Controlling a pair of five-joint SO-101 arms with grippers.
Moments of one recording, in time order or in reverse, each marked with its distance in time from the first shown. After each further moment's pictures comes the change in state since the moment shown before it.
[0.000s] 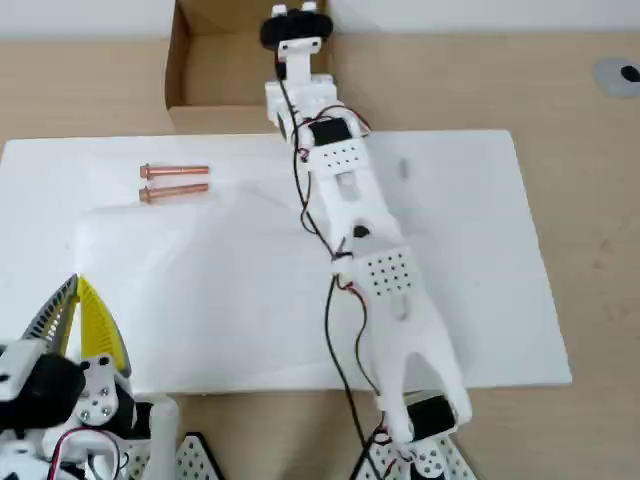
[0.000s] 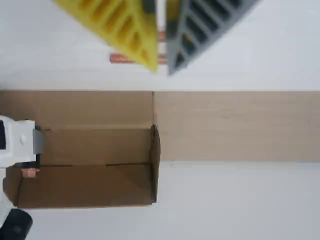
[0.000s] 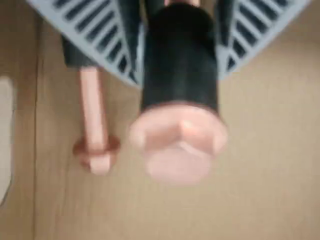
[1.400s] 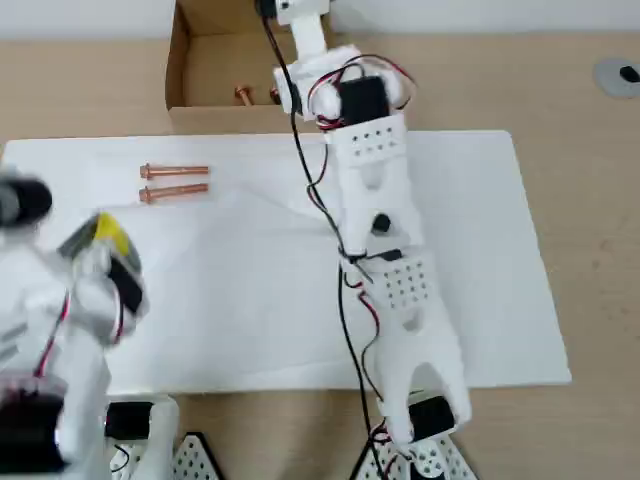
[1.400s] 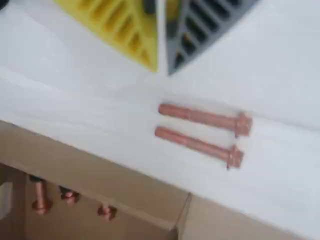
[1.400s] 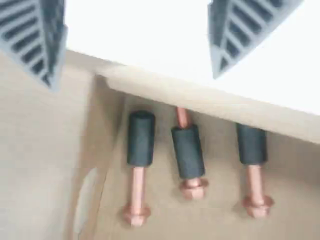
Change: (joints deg) left arm 0.0 35.8 -6.3 -6.6 23.6; right arm -0.4 -23.3 -18.6 52.8 7.6
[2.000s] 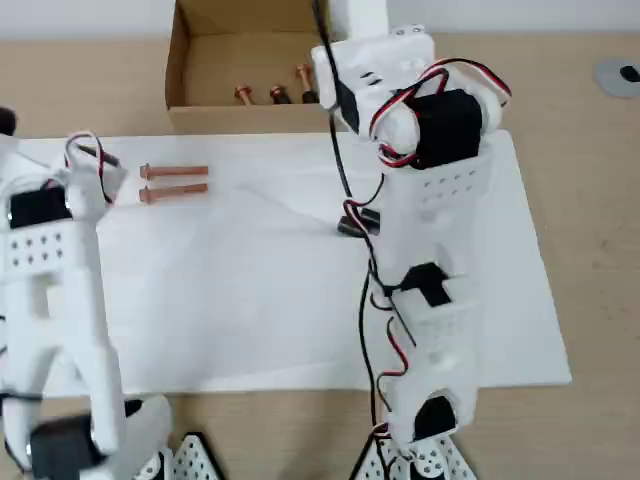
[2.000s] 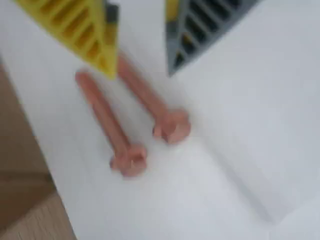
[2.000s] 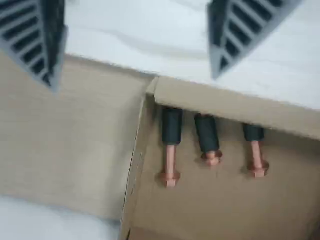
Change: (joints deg) left arm -11.3 49.8 -7.7 -17.3 31.8; right arm 1.8 -22.9 4.8 10.7 0.0
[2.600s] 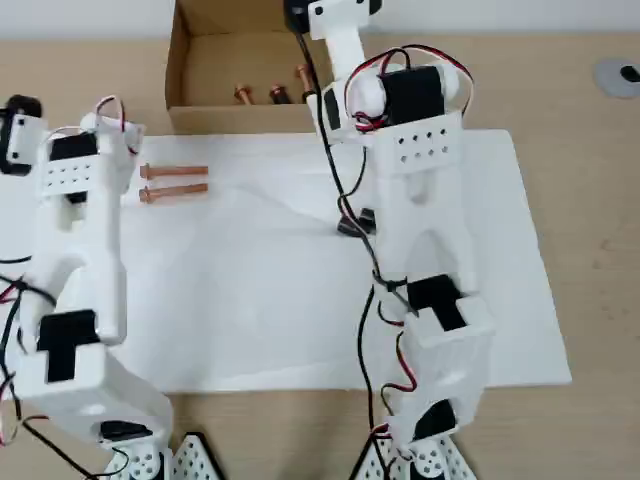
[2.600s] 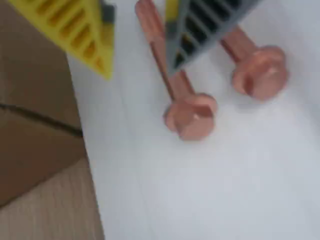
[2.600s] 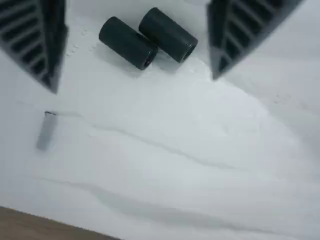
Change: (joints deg) left arm 4.7 28.6 -17.6 -7.8 13.4; right arm 0.4 -6.7 31.3 0.0 0.1
